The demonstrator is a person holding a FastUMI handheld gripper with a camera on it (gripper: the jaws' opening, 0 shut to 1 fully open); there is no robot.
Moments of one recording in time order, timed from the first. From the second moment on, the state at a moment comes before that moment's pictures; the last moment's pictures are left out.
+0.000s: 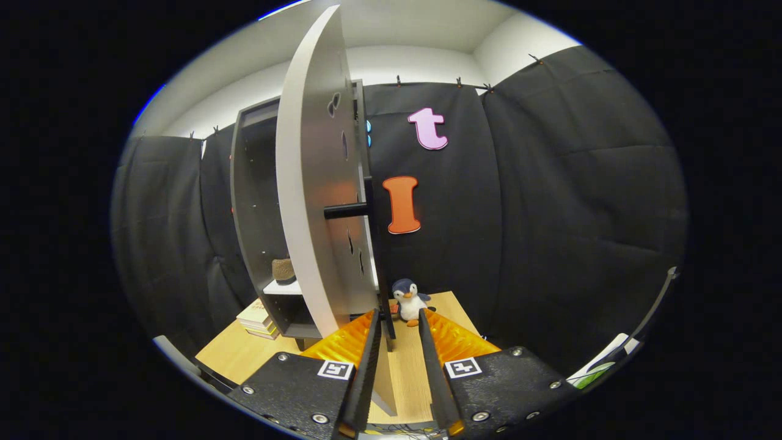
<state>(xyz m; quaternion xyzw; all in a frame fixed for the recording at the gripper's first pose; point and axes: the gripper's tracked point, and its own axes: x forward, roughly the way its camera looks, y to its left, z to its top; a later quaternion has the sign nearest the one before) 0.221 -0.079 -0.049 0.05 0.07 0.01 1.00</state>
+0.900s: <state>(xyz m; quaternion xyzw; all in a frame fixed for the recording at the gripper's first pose) 0.225 -0.048 -0.058 0.04 0.07 0.14 0.99</state>
